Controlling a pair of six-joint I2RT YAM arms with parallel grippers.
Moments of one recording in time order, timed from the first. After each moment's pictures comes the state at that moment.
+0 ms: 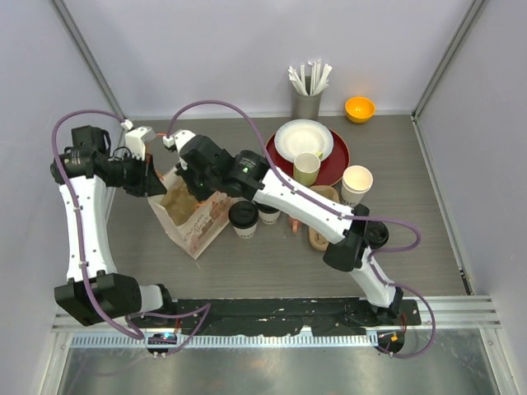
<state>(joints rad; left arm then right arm) 0.26 1.32 1.54 -1.36 0.72 0.48 1.13 2.19 2.49 -0.95 0.15 0.22</state>
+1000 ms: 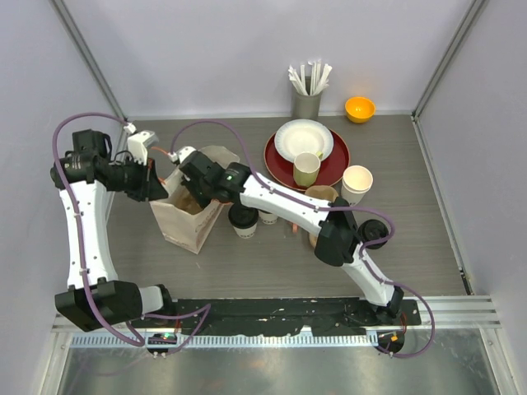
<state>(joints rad) 0.26 1.28 1.52 -1.39 0.73 0.53 1.09 2.27 2.25 -0.75 0.17 0.21</state>
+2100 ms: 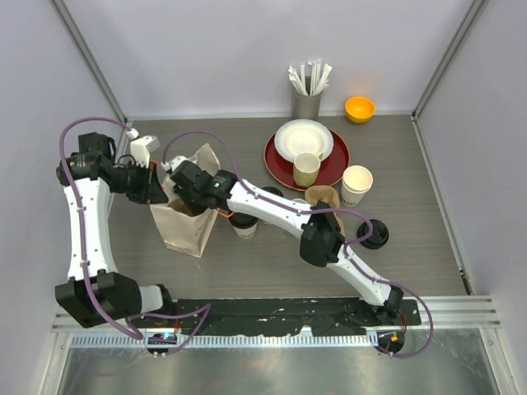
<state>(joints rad) 0.26 1.30 1.46 -1.36 0.70 0.50 1.11 2.45 2.43 -0.80 0.18 0.22</state>
